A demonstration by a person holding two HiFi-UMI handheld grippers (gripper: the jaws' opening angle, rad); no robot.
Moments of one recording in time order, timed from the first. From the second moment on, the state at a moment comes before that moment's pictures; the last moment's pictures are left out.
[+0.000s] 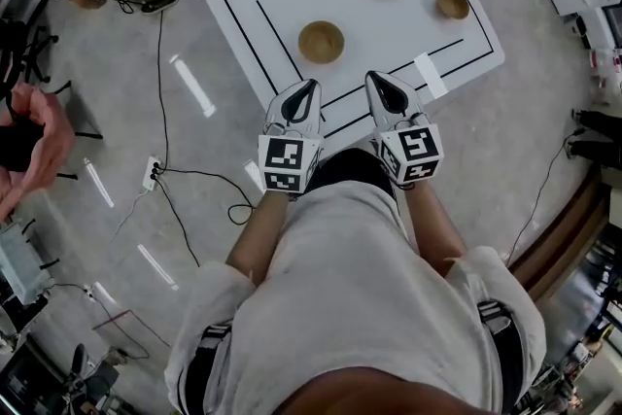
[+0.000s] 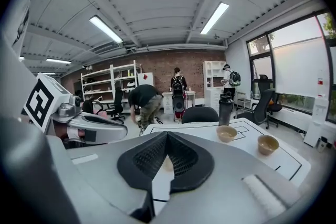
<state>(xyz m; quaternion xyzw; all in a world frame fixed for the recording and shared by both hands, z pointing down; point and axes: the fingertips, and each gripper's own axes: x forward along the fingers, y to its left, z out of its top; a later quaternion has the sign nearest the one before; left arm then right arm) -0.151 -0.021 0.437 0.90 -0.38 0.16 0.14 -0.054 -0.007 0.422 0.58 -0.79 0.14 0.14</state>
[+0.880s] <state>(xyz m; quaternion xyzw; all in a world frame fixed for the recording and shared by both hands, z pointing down) -0.094 -0.063 0.479 0.80 -0.55 0.17 0.17 0.038 -0.073 0.458 0.41 -0.89 0.12 0.18</state>
